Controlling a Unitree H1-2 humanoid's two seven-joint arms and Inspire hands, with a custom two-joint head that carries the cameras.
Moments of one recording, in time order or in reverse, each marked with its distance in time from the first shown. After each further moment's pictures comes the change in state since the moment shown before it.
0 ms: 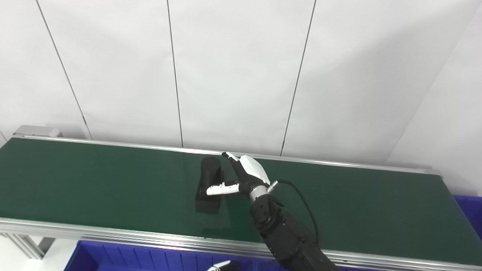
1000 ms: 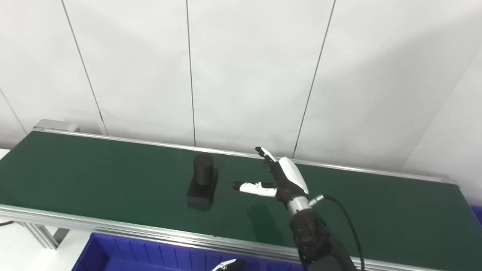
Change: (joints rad) left arm -0.046 -0.014 0.022 0.101 -0.048 0.001 -0.027; right arm 0.248 -0.096 -0.073 -0.539 -0.046 0.110 0.147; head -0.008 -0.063
